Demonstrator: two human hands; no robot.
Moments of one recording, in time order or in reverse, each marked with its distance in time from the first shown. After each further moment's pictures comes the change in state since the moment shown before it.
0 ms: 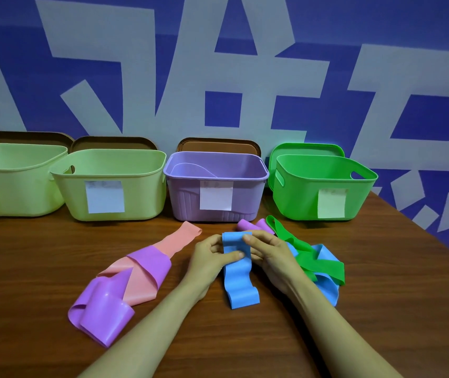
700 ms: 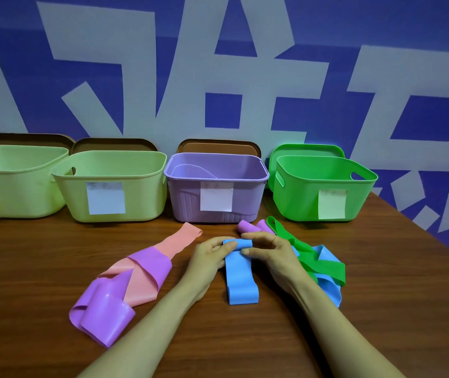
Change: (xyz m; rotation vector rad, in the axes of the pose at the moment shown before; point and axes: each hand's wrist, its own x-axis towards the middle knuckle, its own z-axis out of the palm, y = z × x) left_hand 0.006 -0.009 -0.006 -0.029 -0.033 -0.065; right_hand 0.005 0.005 -0.012 -0.180 0.016 -0.072
